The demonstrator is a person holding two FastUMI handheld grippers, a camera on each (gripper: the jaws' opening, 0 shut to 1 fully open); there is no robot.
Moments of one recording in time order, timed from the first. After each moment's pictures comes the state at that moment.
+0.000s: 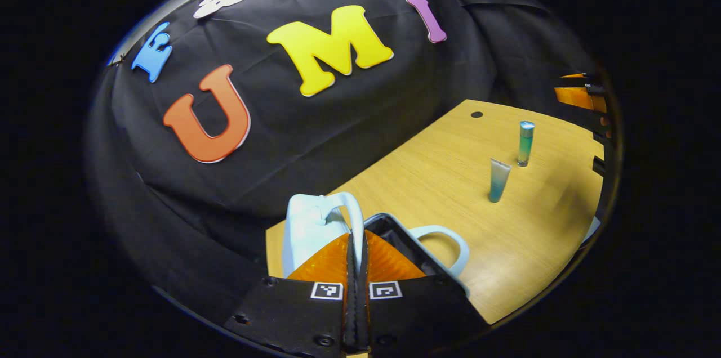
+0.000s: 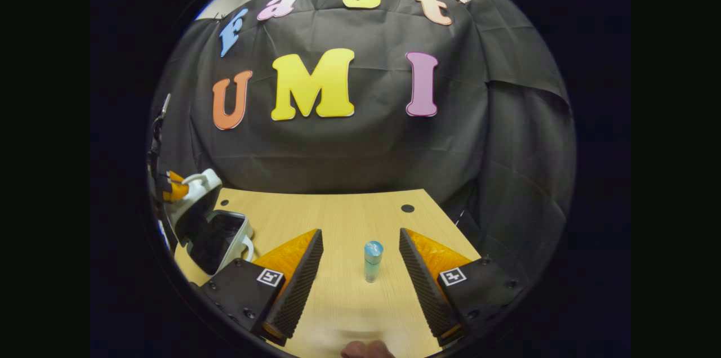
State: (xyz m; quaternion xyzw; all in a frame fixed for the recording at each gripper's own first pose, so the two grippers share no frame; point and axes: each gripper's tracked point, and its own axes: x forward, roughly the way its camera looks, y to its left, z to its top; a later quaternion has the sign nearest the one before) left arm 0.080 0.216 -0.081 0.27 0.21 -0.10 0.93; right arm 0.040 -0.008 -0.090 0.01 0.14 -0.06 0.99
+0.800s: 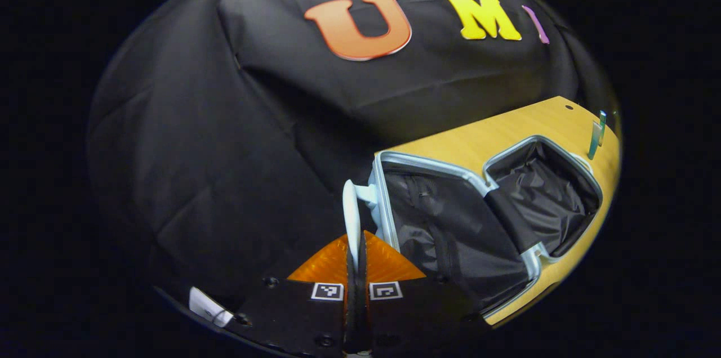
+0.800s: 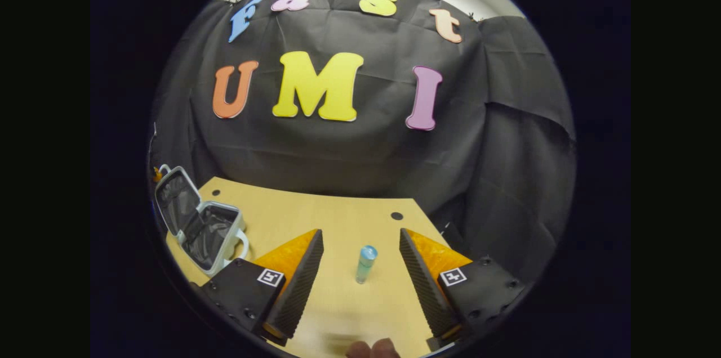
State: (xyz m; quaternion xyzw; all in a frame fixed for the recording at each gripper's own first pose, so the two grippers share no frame) left arm 0.054 0.568 -0.192 0.14 0.28 0.06 0.95; right arm 0.028 -0.008 -0.075 -0.06 0.14 -0.11 0.98
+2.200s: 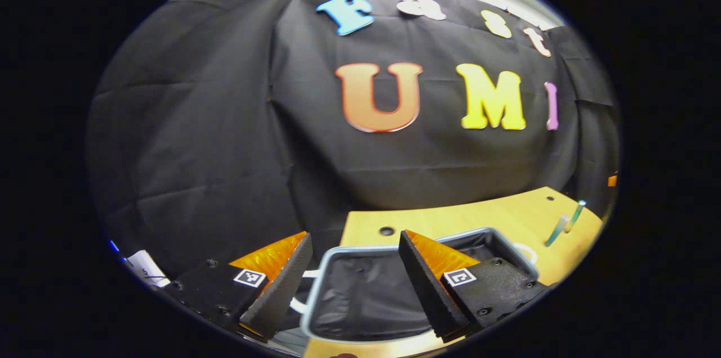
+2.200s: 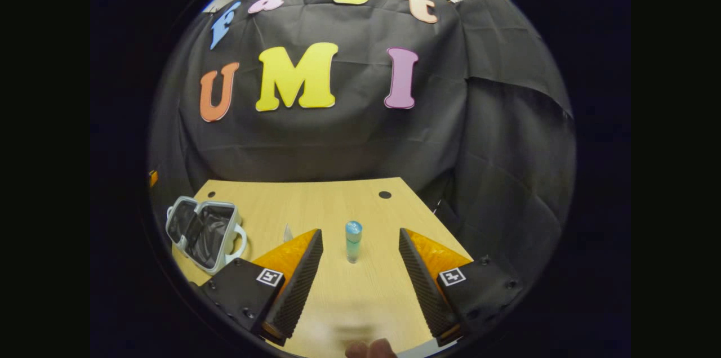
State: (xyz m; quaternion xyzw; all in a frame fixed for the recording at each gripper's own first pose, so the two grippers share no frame) left arm 0.023 0.417 -0.051 0.02 0.08 0.05 1.00; right arm -0.008 -0.030 -0.094 0.02 0.16 -0.12 0.98
